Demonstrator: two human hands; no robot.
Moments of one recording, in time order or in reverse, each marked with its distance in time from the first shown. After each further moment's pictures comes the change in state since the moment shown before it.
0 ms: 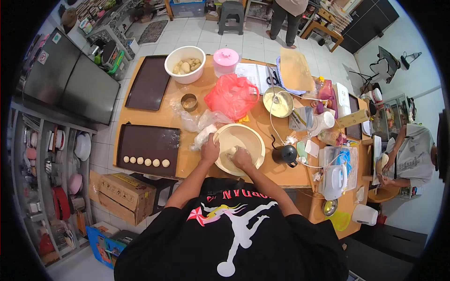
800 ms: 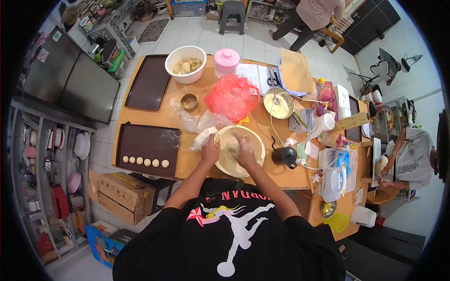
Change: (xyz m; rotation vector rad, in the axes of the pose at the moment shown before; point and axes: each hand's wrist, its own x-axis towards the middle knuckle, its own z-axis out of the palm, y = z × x) left_hand 0.000 0.002 0.000 0.041 0.006 0.016; right_hand -0.003 -0.014 -0.037 0.203 0.252 -0.298
